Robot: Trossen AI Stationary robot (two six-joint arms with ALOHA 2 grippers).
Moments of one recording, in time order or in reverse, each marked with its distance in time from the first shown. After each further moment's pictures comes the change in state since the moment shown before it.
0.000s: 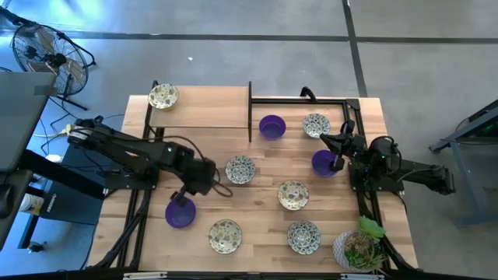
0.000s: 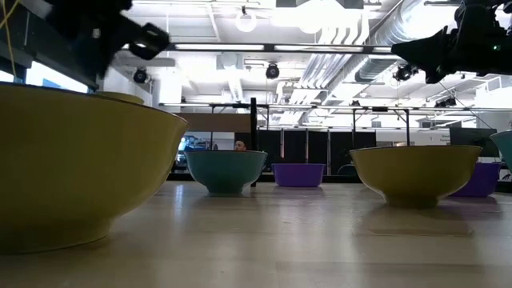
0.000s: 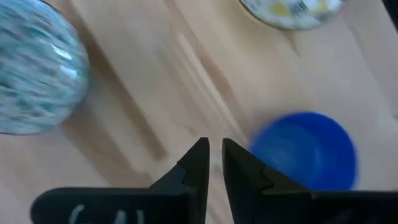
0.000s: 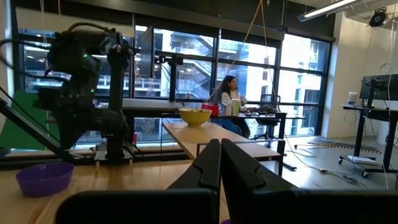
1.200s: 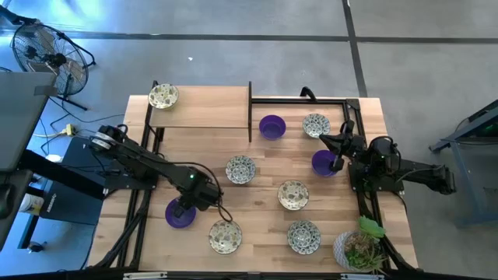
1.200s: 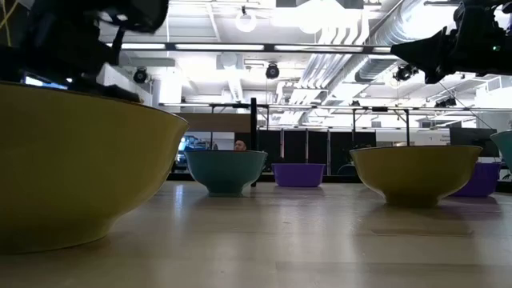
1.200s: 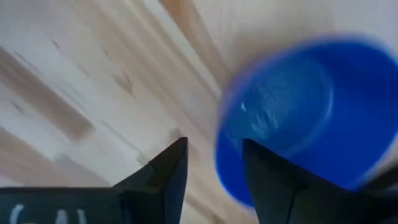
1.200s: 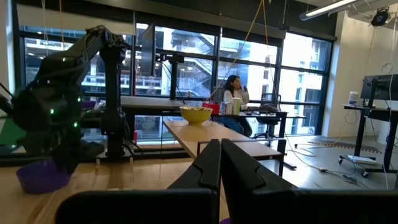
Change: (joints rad) left arm -0.119 0.262 -0.059 -0.029 -0.029 -0.002; right arm 0.000 0.013 0.000 0.007 -0.004 -0.007
